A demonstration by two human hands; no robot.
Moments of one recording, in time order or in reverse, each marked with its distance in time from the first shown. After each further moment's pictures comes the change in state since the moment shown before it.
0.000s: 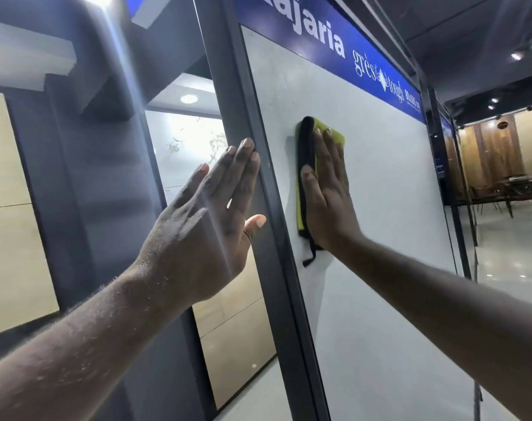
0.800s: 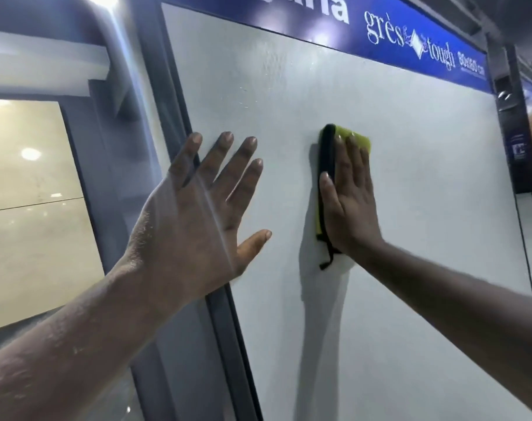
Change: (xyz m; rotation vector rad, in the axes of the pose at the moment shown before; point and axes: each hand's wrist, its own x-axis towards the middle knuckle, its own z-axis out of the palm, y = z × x) left_hand 0.080 0.085 0.007 0.723 -0.529 0.024; right_hand 0.026 0.125 -0.024 -0.017 -0.078 0.007
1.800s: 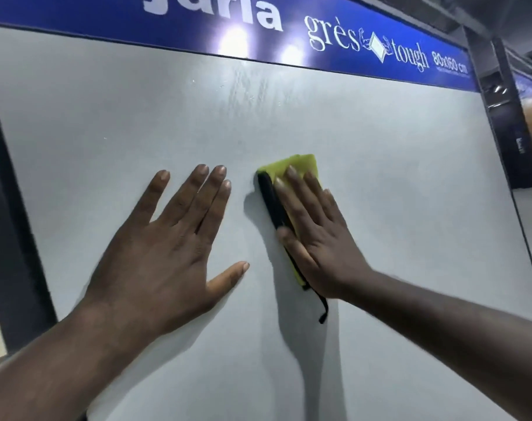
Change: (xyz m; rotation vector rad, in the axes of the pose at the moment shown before) left_hand 0.092 0.071 0.014 -0.163 0.058 0.051; right_hand 0.020 0.115 -0.024 -0.061 -0.156 -0.373
